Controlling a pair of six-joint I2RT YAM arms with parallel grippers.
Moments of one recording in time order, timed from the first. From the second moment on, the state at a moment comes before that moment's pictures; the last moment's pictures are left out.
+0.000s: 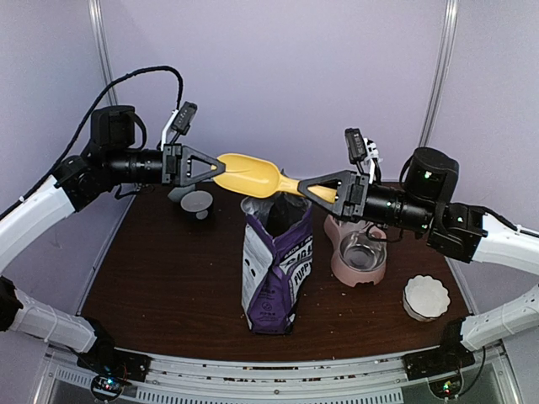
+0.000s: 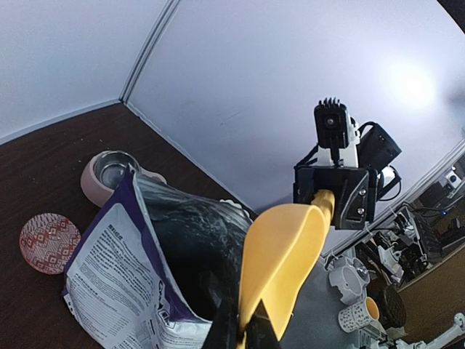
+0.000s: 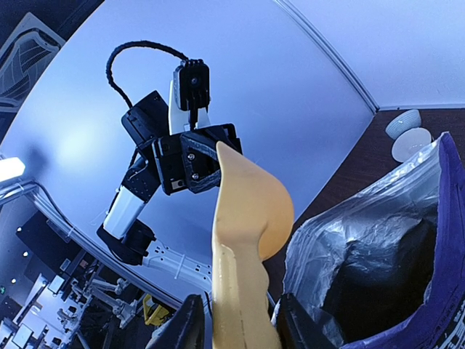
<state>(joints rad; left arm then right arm) -0.64 1.22 1.32 -0.32 0.74 -0.46 0.98 1.11 1.01 0.15 -0.27 0.82</state>
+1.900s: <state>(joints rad) -0.75 1.61 2.02 -1.41 -0.10 -0.21 0.99 1.00 1.23 -0.51 0.21 0.47</state>
